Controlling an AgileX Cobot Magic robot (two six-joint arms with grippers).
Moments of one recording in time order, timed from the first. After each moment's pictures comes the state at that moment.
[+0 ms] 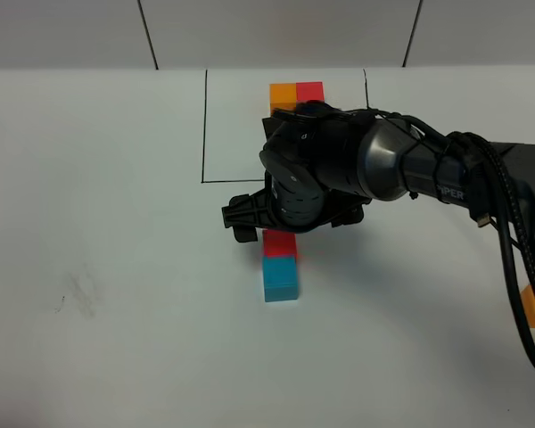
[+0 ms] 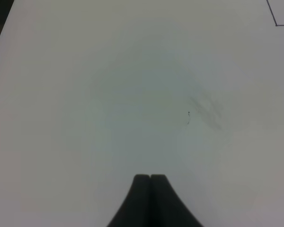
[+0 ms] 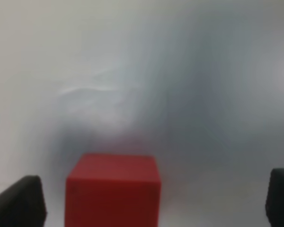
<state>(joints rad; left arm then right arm) -0.04 0.03 -0.51 0.11 1.08 -0.04 0.78 2.10 -1.51 -0.27 0.80 0.79</state>
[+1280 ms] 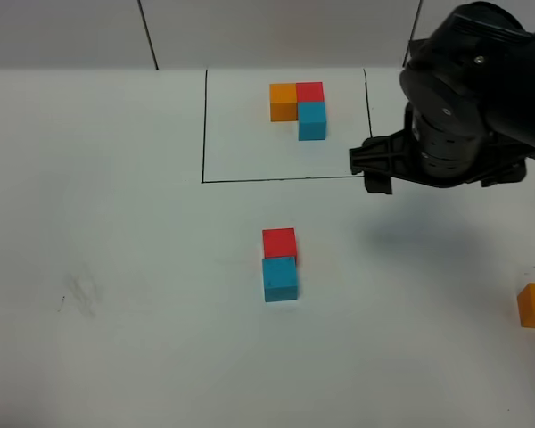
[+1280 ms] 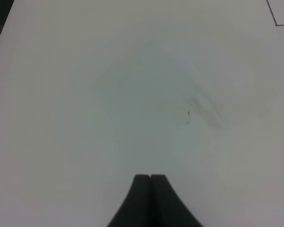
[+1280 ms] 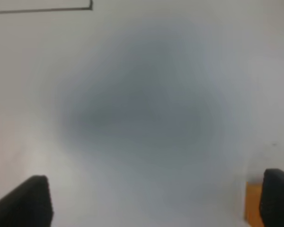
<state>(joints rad) -0.04 0.03 -0.51 0.11 1.08 -0.04 0.62 1.68 -1.28 -0.39 1.08 0.83</state>
